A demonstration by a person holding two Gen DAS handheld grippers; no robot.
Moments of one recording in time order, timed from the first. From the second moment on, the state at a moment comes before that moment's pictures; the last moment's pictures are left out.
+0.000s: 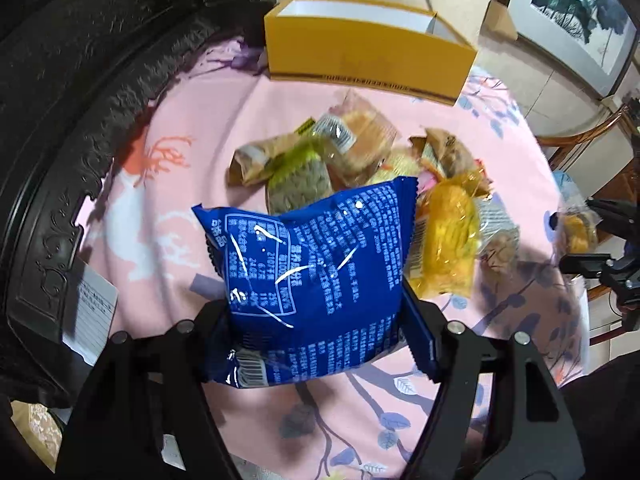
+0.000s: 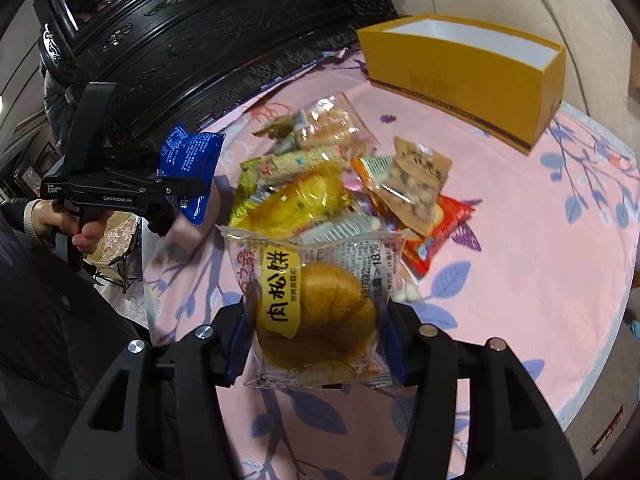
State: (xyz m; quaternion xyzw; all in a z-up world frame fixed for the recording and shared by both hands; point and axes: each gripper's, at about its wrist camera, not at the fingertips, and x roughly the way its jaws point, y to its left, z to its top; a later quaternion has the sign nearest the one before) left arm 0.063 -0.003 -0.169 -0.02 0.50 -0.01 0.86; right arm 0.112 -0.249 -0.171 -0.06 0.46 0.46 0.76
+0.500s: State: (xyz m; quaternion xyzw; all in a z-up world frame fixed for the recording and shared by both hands) left arm 0.089 -0.011 -0.114 -0.01 0.44 -0.06 0.90; right arm 0.105 -0.228 -0.125 -0.05 0.42 0.43 0.80
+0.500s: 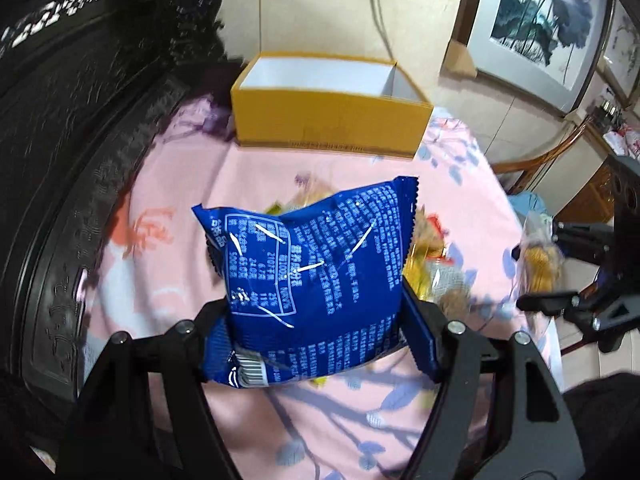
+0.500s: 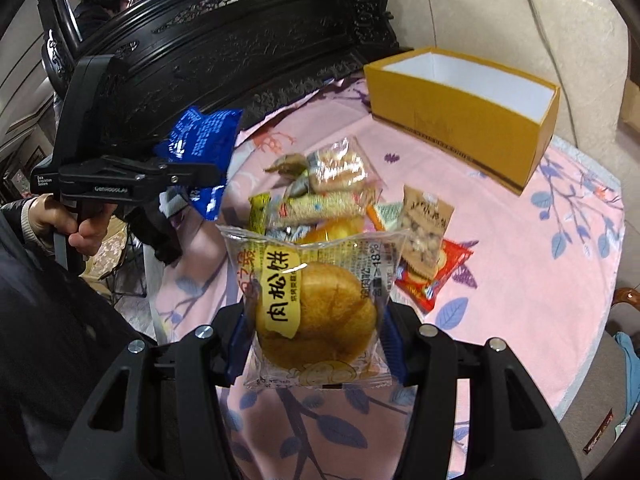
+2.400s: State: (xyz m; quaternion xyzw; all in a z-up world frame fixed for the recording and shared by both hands) left arm 0.367 -0.018 0.048 0.01 0.29 -0.05 0.96; right arm 0.354 -0.196 0.025 -0.01 0.27 0.19 0.94
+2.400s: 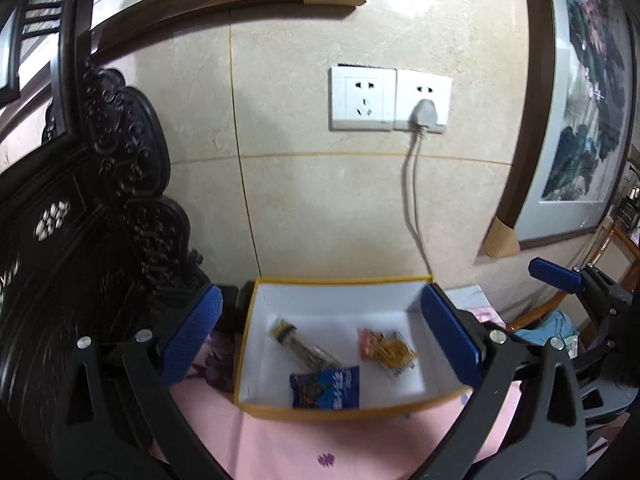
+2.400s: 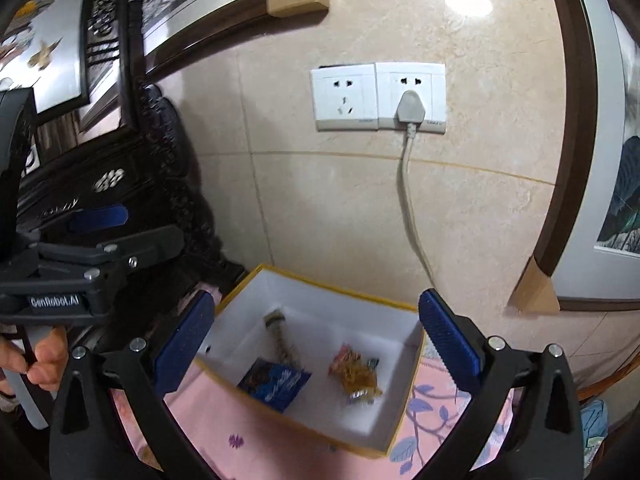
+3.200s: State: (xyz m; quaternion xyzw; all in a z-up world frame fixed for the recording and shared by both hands) left arm 0.156 0.013 -0.077 -0.04 0.43 -0.06 0.90; right arm 0.158 -0.244 -0.162 -0.02 0.42 0.30 0.85
